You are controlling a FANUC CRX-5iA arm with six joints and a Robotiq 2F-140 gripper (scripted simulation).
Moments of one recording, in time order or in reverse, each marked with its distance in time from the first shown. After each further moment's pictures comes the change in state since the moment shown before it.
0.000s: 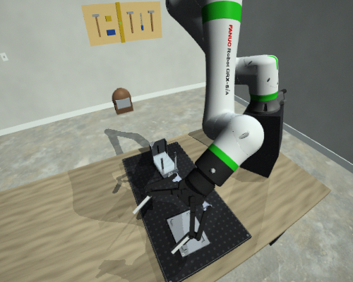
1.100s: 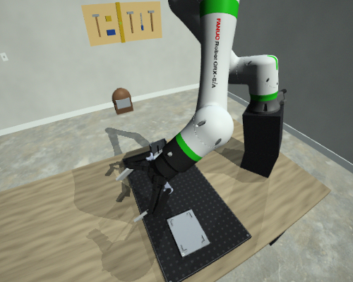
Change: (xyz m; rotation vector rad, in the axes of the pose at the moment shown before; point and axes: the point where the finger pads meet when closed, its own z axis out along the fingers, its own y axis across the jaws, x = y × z) arm -0.059 0.125 0.024 -0.181 -0.214 0.275
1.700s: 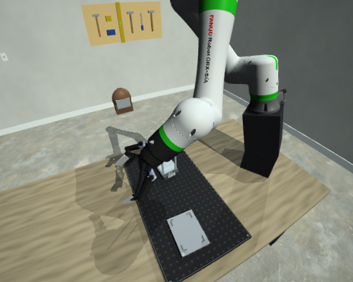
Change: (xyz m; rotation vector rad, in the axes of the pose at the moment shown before) arm -0.025 0.070 0.018 -0.086 -0.120 0.163
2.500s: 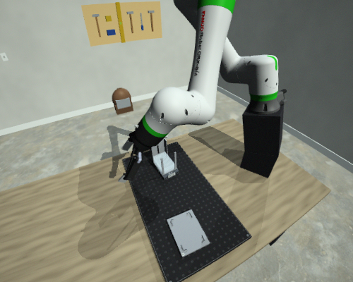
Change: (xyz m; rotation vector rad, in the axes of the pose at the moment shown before) arm -0.037 0.092 0.022 -0.104 -0.170 0.246
